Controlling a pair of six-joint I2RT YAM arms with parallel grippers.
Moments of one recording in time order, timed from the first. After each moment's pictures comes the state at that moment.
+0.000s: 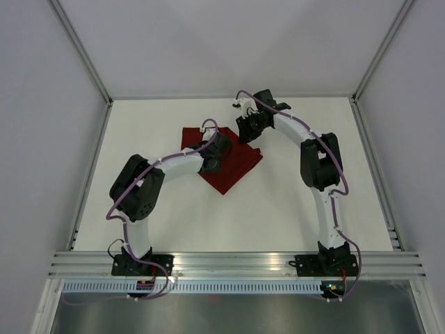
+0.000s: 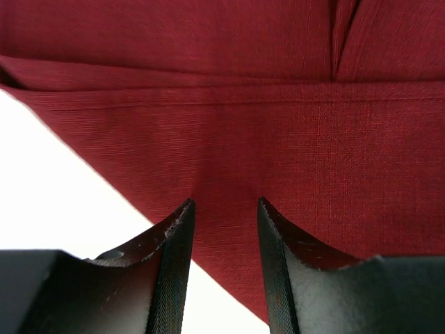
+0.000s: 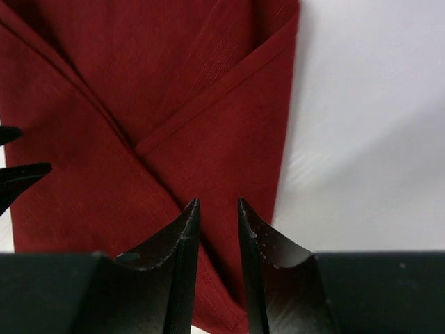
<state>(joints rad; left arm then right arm) -0.66 1.89 1.24 -0.42 -0.43 -0.58 0.35 2.32 1.97 -0.64 -0.50 -0.24</state>
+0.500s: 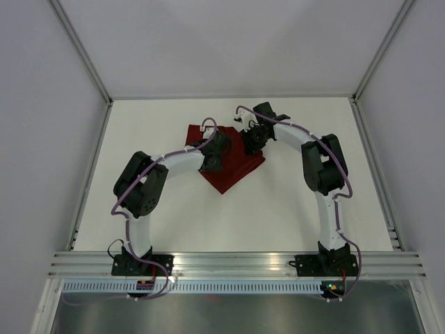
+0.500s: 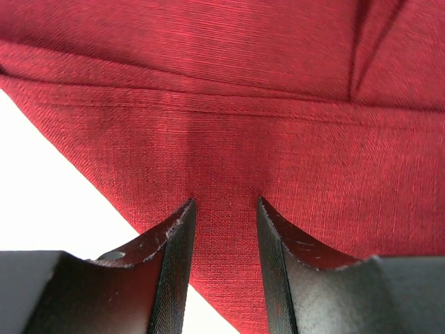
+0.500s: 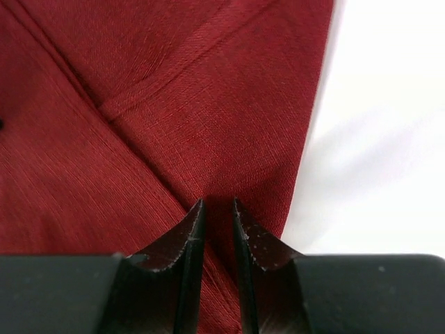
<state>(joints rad) -0.64 1.95 1.28 -0.39 -0.37 -0.60 0.38 2.25 1.72 -0.55 -0.36 -0.30</state>
